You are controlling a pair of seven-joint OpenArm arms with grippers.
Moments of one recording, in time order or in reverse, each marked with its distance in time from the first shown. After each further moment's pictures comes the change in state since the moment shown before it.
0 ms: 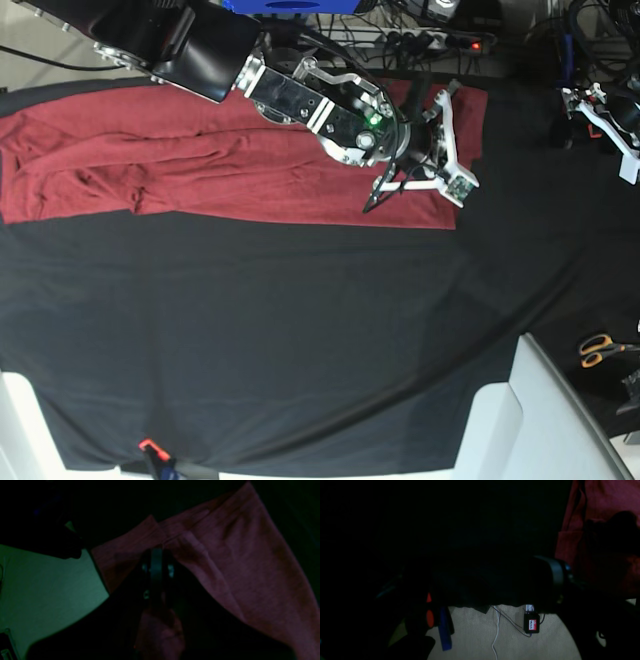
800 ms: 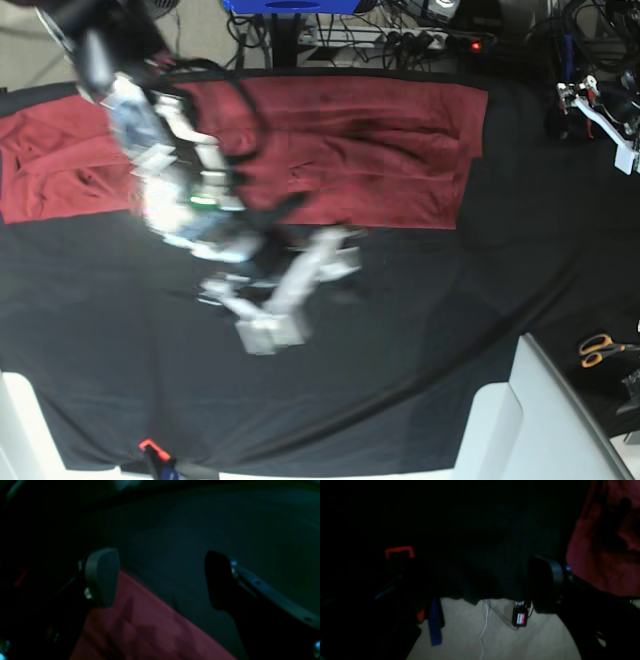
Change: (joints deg) left arm -2.0 0.5 0.6 -6.6 0.0 0.3 0.6; right arm -8.8 12.1 37.6 30.8 -0.2 -0.4 -5.4
